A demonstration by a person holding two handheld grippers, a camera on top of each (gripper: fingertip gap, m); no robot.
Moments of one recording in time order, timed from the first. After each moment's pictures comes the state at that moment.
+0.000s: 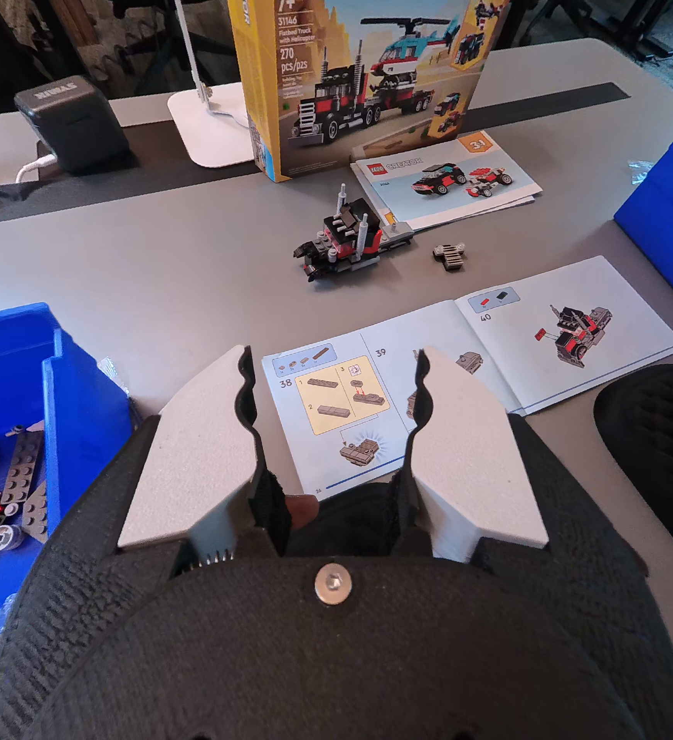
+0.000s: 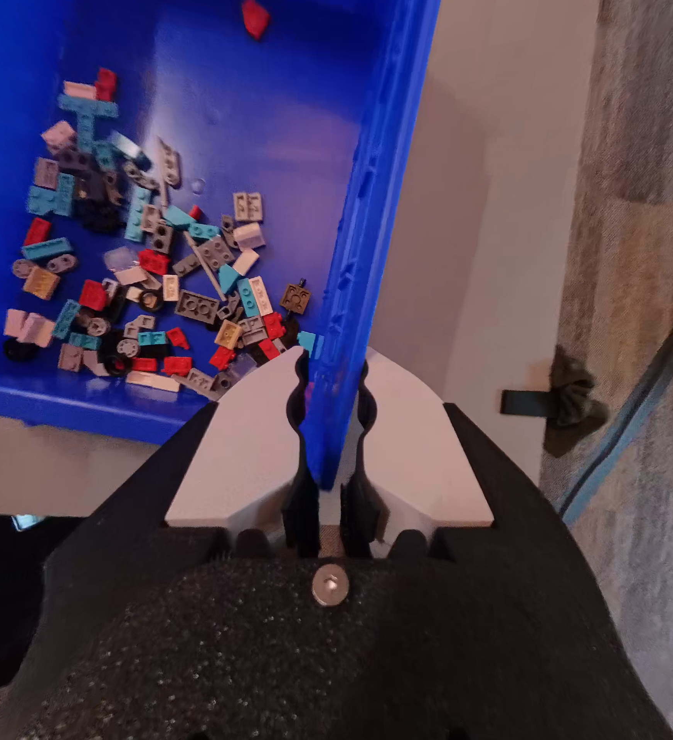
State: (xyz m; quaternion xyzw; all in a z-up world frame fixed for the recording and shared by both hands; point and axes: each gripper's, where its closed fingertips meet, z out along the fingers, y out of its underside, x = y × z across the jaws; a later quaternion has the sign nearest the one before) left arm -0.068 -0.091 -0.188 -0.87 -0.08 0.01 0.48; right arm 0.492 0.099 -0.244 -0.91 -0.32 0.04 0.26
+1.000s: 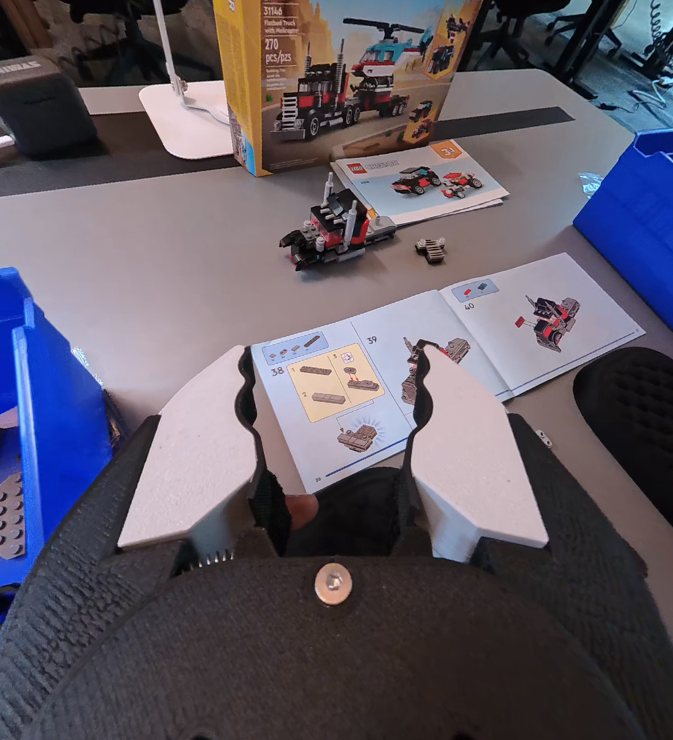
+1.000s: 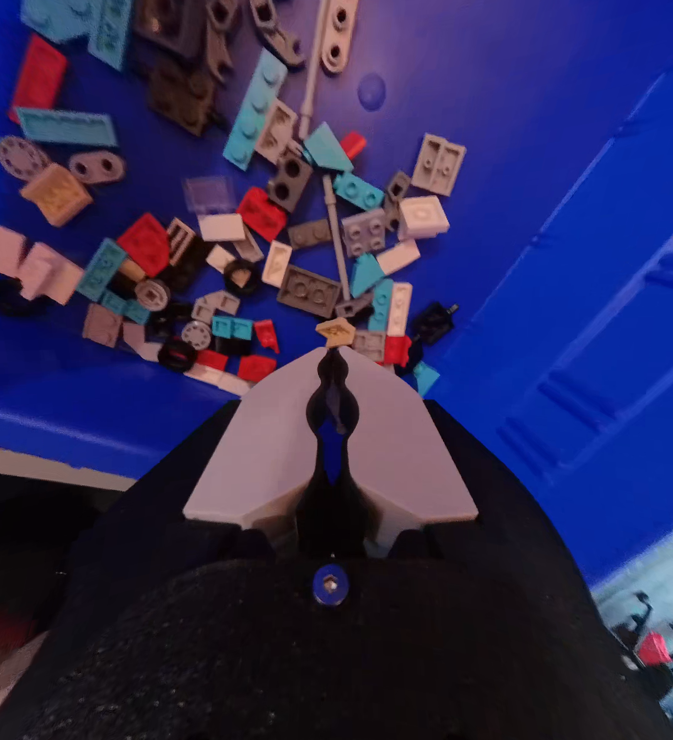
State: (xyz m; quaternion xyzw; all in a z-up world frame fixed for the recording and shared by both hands) left arm -0.069 -0.104 -0.200 -0.86 -0.08 -0.03 0.50; right arm 0.434 0.066 -0.307 -0.88 -0.47 -0.05 0.07
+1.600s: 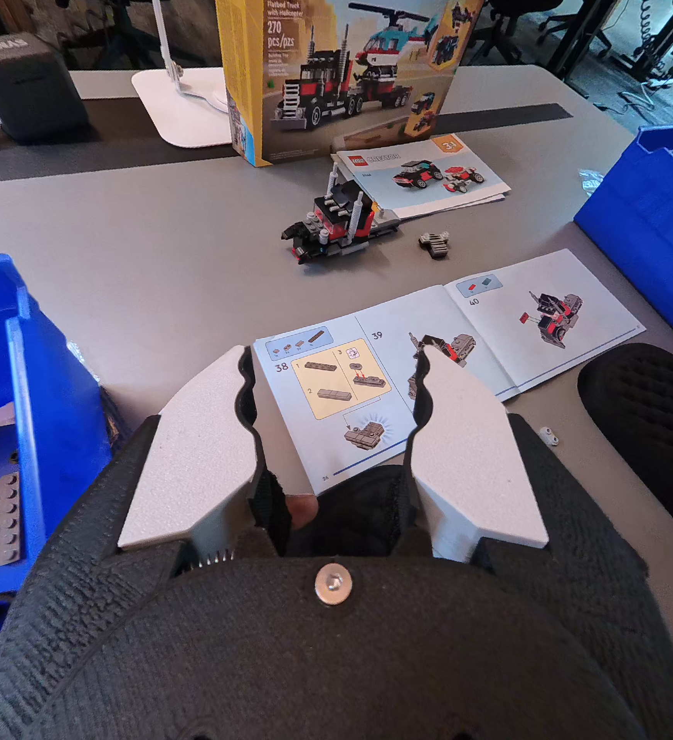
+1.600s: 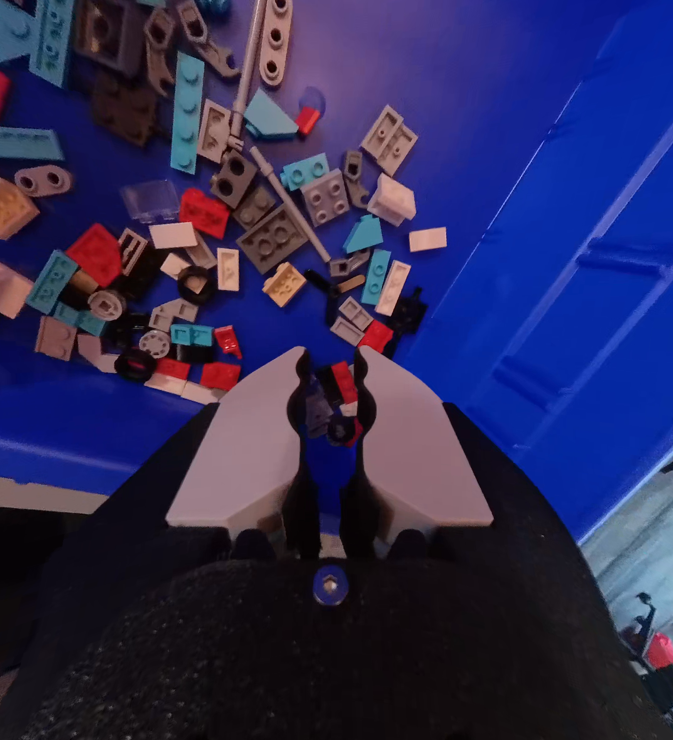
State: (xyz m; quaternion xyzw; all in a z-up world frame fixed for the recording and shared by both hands) left arm -0.076 -0.104 -0.208 -0.86 -0.08 -0.05 0.50; right arm 0.441 0.081 -0.301 -0.88 -0.46 -0.06 0.11
